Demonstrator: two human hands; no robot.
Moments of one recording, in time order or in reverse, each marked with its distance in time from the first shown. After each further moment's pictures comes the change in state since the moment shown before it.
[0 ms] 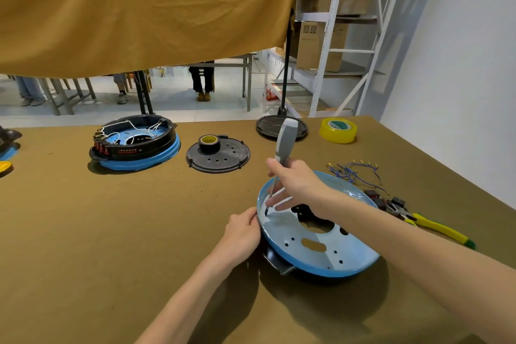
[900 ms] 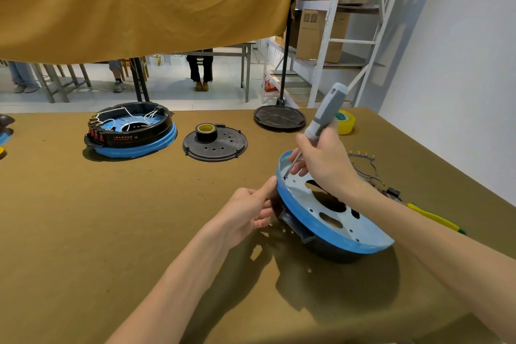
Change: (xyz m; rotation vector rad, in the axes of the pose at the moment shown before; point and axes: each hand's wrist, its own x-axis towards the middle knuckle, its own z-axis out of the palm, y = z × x) left_hand 0.003 0.037 0.000 -0.530 -0.083 -0.205; right_hand -0.017 -0.001 -0.037 -0.053 0.329 -0.389
